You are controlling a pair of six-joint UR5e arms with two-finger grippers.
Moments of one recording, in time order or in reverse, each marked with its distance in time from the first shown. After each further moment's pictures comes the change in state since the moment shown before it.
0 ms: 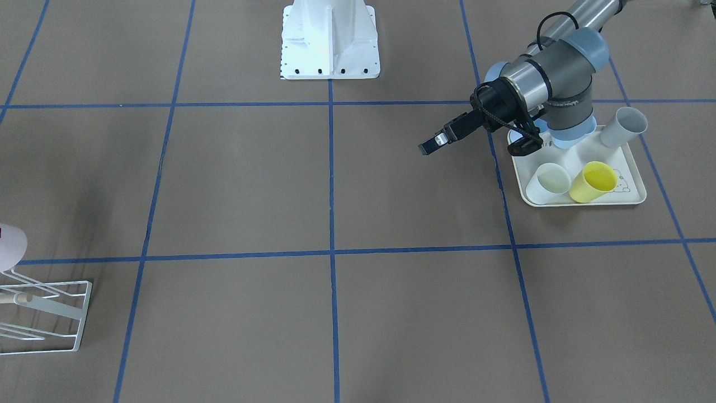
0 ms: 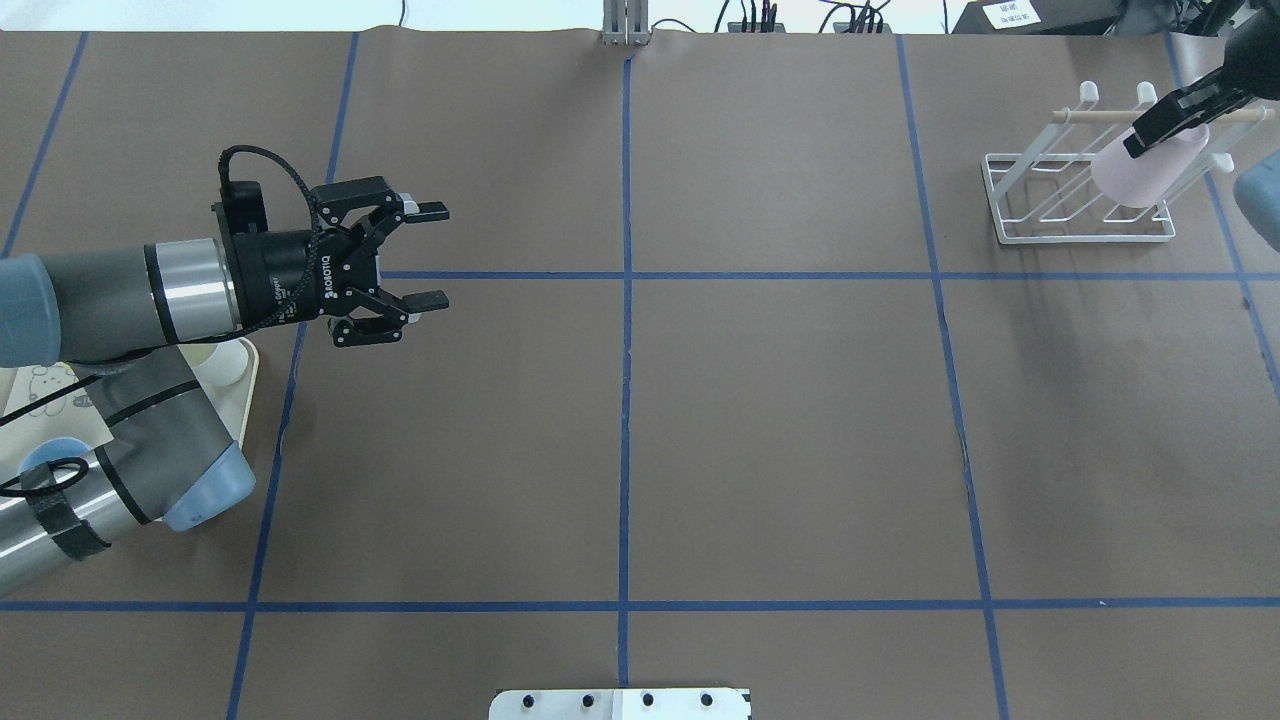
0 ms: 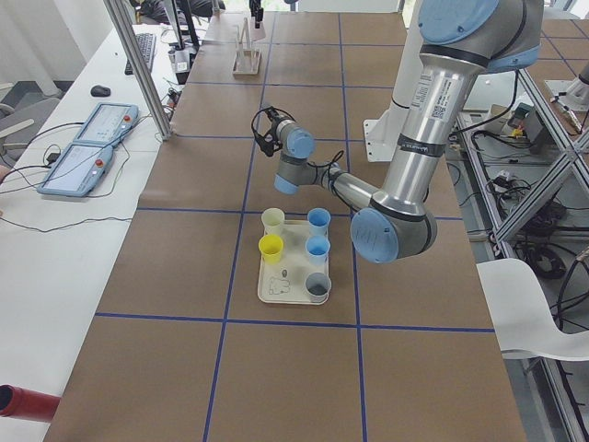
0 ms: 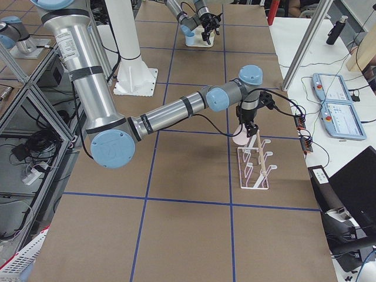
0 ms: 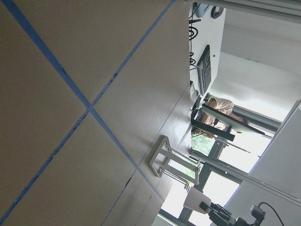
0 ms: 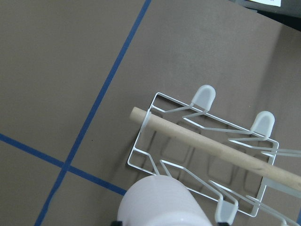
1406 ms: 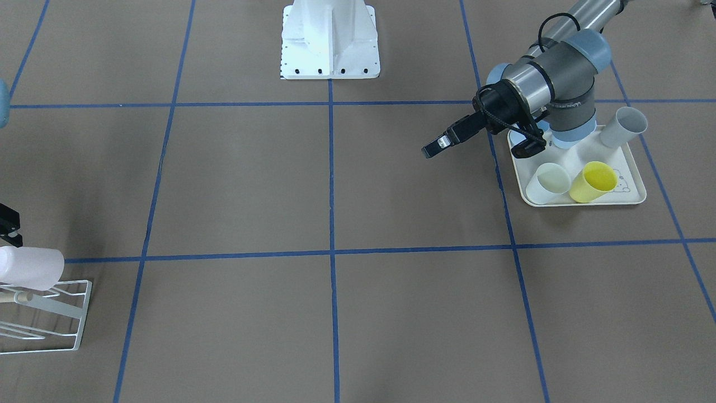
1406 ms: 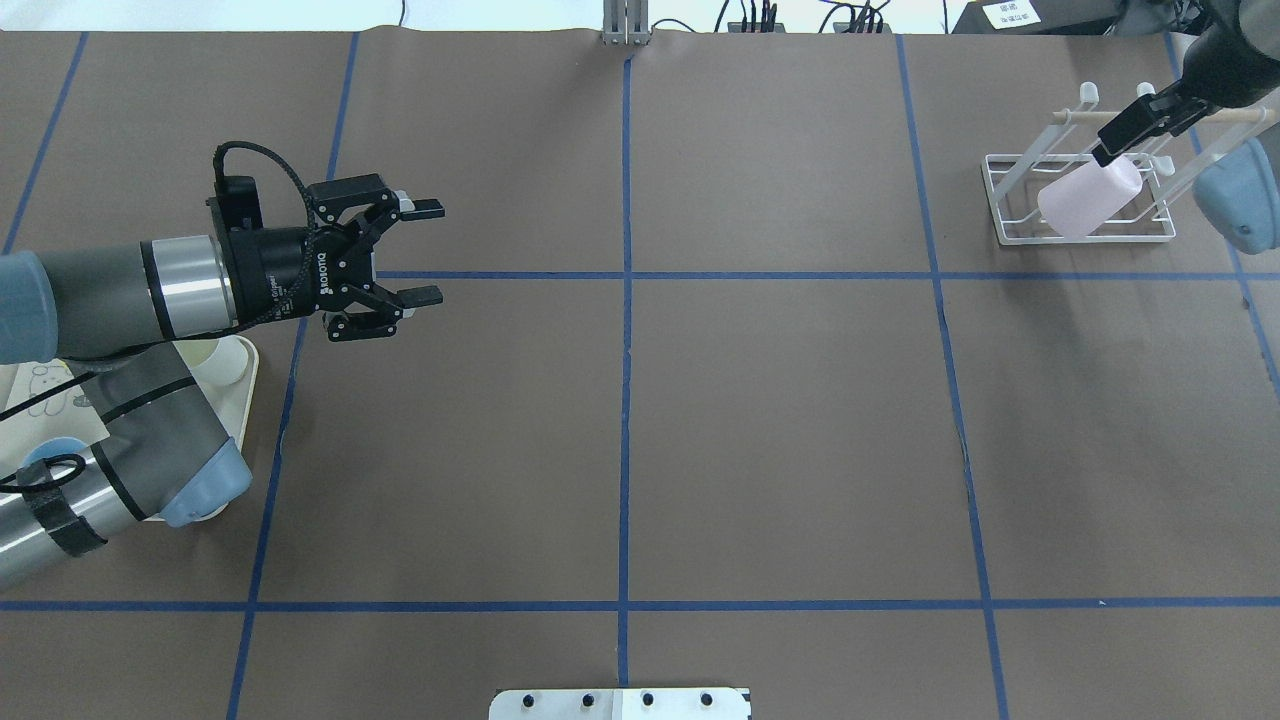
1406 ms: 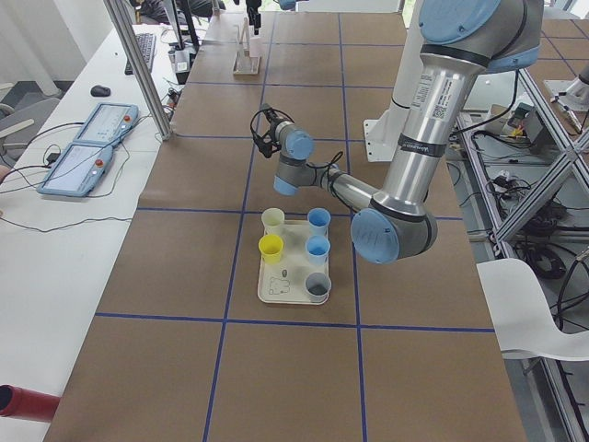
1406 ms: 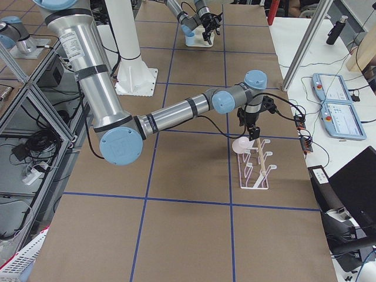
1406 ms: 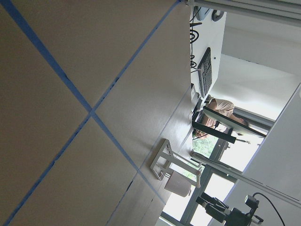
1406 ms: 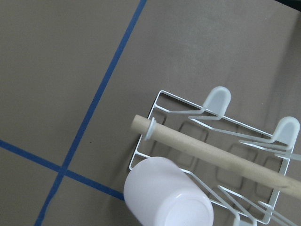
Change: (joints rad) left arm -0.011 0.016 0.009 0.005 -0.001 0.088; right arm -0.031 0.033 -0.063 0.008 -0.001 0.017
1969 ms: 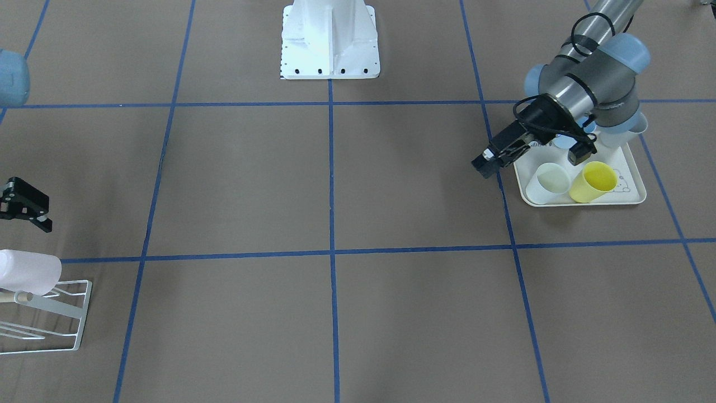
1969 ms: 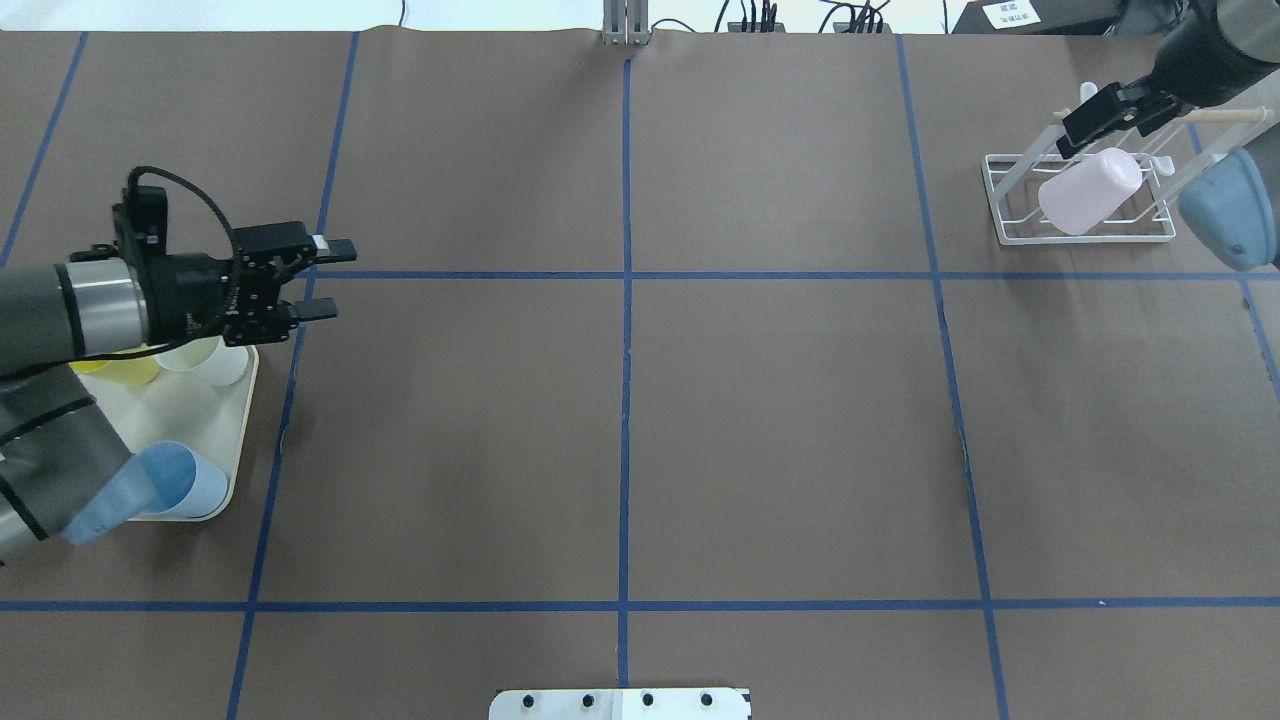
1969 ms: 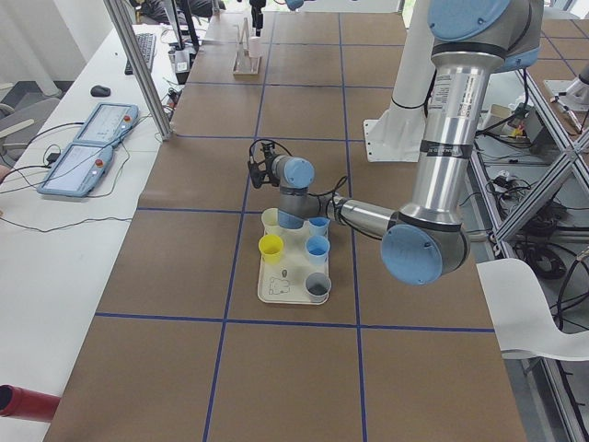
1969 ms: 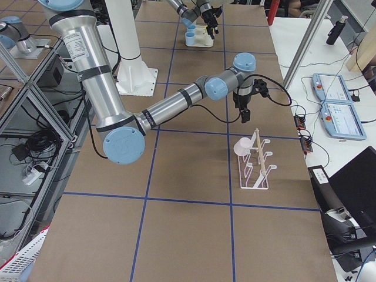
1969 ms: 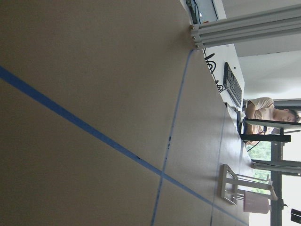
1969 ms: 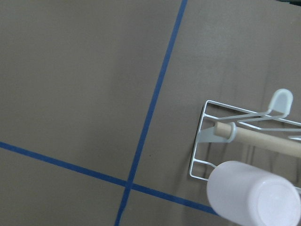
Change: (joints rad) left arm -0.160 0.188 0.000 0.110 -0.161 0.485; right arm -0.081 -0.011 0.164 0.000 0.007 0.306
